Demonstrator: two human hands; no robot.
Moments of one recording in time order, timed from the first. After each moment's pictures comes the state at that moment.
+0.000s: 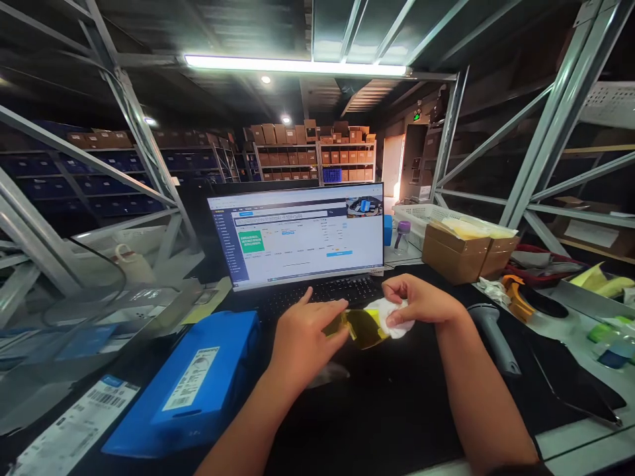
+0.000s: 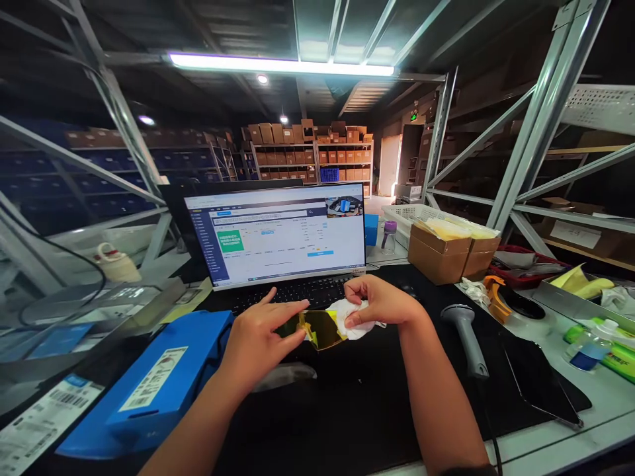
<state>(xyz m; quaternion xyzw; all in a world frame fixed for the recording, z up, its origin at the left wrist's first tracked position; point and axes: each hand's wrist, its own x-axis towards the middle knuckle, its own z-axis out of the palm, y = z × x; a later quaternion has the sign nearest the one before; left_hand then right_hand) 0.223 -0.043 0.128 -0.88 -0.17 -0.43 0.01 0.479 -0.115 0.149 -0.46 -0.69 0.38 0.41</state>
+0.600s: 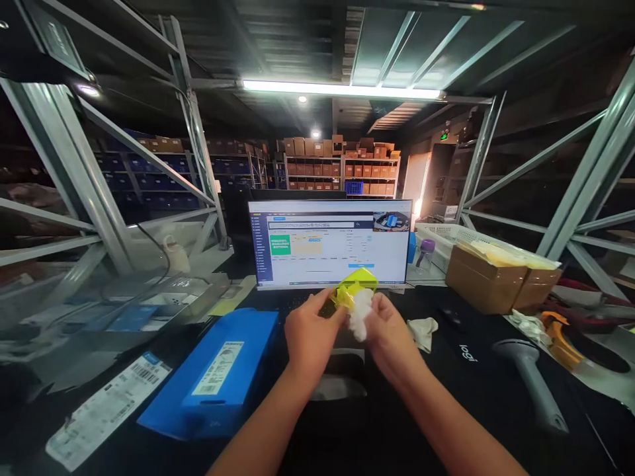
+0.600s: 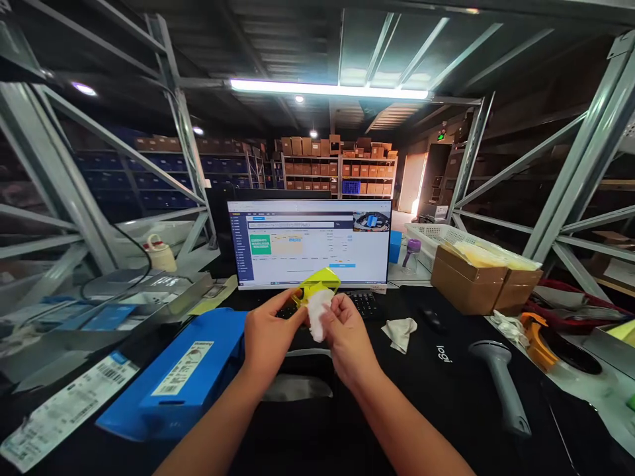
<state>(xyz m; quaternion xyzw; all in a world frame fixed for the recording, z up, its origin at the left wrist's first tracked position) 0.224 -0.022 0.121 -0.70 -0.43 -0.55 -0.14 0.345 -0.073 0.110 -0.28 -0.39 0.45 0.75</state>
